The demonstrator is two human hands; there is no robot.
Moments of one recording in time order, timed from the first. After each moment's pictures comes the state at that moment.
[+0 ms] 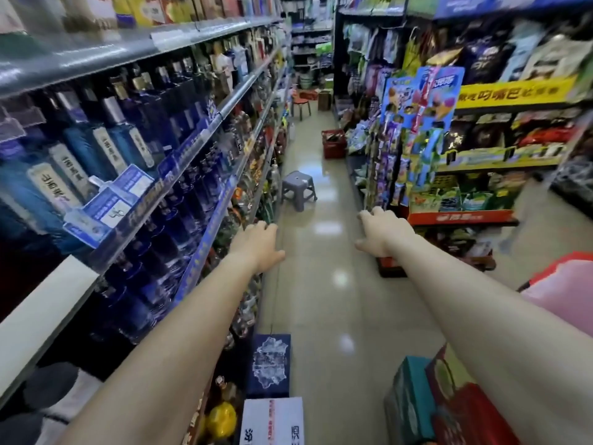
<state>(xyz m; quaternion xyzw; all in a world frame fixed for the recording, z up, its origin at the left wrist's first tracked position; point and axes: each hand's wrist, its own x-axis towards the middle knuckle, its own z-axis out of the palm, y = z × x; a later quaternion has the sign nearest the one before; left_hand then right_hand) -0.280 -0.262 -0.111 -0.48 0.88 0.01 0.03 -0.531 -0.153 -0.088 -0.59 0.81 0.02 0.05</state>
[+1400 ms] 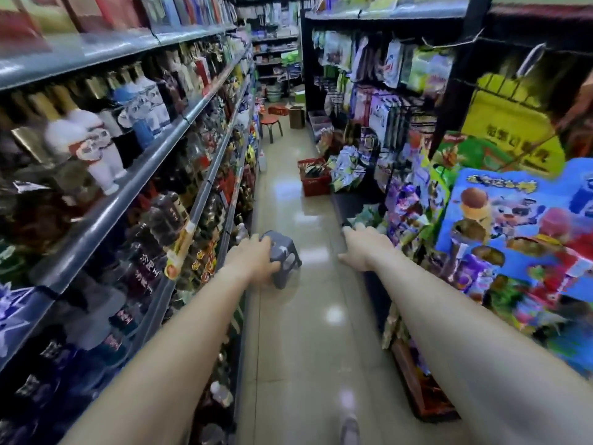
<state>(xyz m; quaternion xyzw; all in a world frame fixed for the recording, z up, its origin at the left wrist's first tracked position) -0.688 -1.031 -0.128 -0.44 0.90 0.04 0.03 -0.914 -0.910 -0.122 -0.56 0.82 0.00 0.10</state>
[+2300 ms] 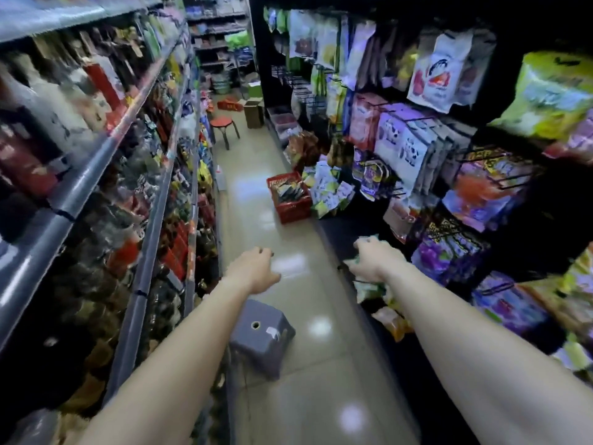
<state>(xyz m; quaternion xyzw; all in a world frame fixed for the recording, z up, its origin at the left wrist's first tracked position) -0.974 -1.630 -0.174 -0.37 0.92 0.09 0.09 -1.198 -1.454 -0.173 -0.44 0.88 -0.01 0.17</state>
